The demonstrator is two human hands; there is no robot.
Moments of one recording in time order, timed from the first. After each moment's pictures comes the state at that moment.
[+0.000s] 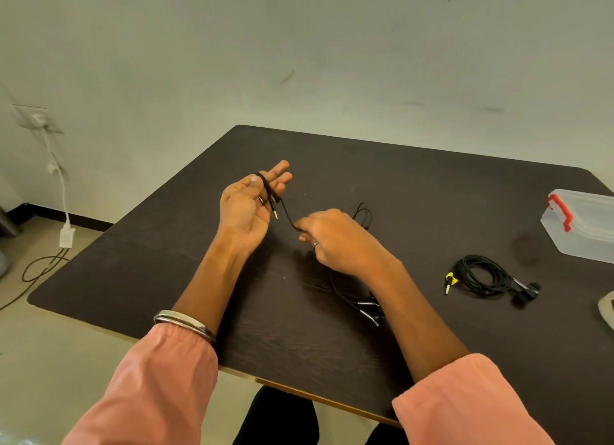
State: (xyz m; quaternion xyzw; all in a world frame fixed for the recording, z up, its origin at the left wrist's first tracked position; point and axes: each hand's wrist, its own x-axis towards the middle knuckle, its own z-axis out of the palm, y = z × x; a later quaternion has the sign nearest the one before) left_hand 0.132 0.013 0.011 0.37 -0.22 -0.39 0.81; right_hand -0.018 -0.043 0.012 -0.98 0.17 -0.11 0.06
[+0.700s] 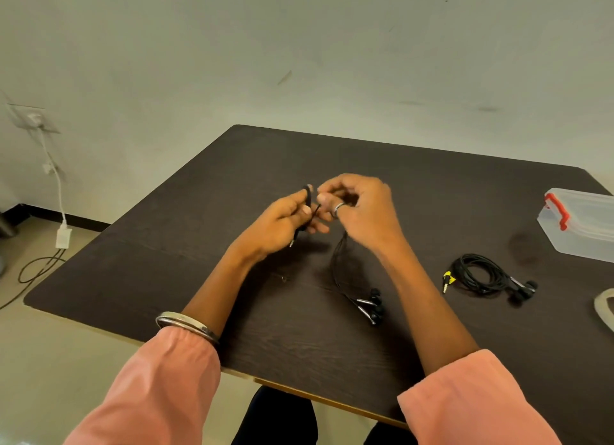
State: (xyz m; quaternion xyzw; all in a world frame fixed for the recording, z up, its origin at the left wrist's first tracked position) left_hand 0.114 0.006 -0.009 0.54 -0.58 -0.35 0.50; right_hand -0.036 -0.057 0.028 -0.80 0.29 -0.40 0.34
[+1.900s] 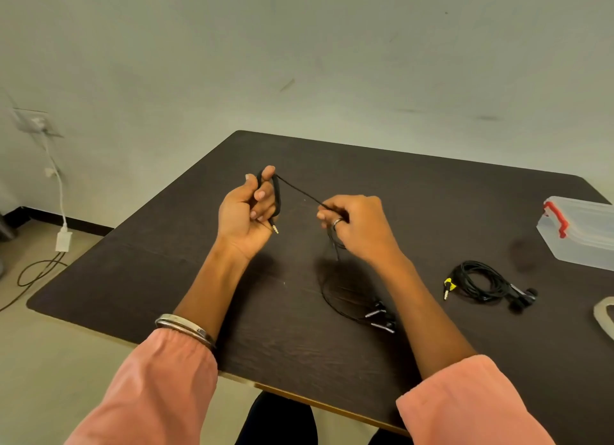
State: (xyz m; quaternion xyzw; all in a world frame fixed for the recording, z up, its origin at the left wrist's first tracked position) left_hand 0.139 0.015 0.005 0.25 -0.25 -0.50 0.79; right_hand -0.032 -0.068 0.013 -0.87 0.29 -0.32 0.24
